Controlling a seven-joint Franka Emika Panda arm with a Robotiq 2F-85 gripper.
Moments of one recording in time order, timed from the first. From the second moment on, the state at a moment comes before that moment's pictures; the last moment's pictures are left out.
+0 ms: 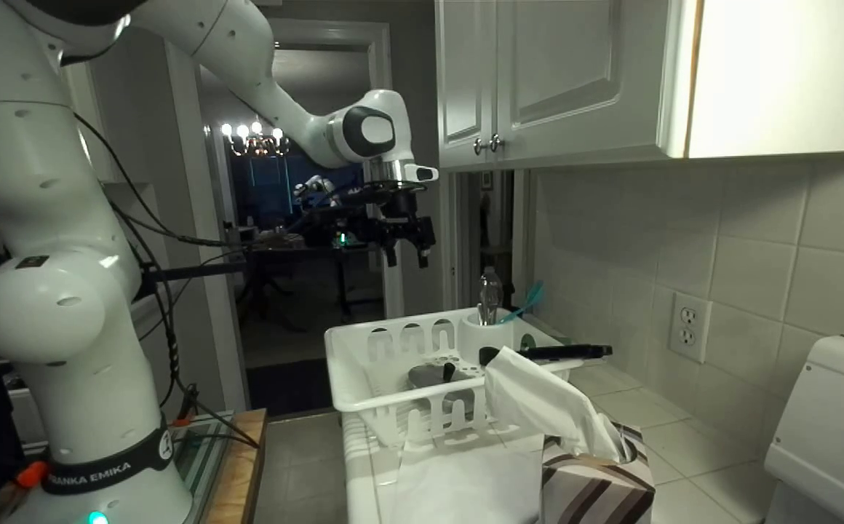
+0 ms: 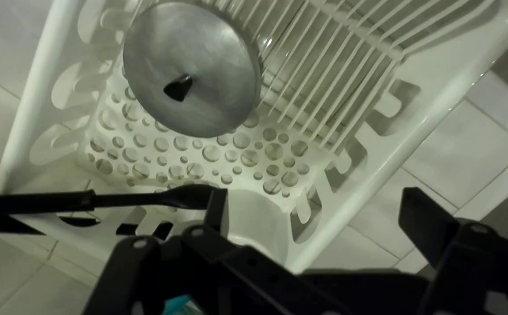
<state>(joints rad) 0.24 -0.11 0.30 -2.23 -0.10 2.20 0.01</state>
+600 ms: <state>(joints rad) 0.25 0.07 0.30 -2.21 -0.34 2.51 0.02</state>
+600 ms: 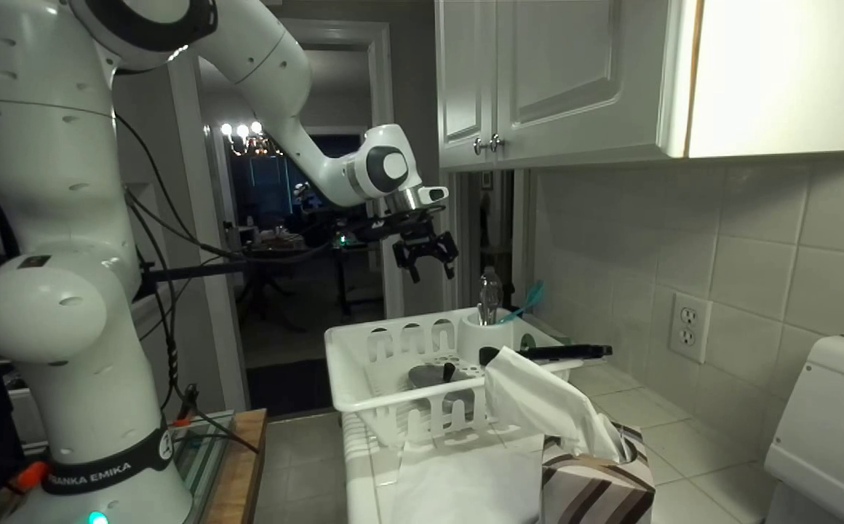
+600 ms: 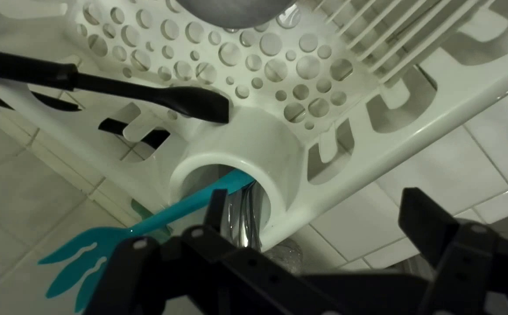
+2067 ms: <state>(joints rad) 0.38 0.32 0.15 -2.01 -0.60 2.71 0.27</state>
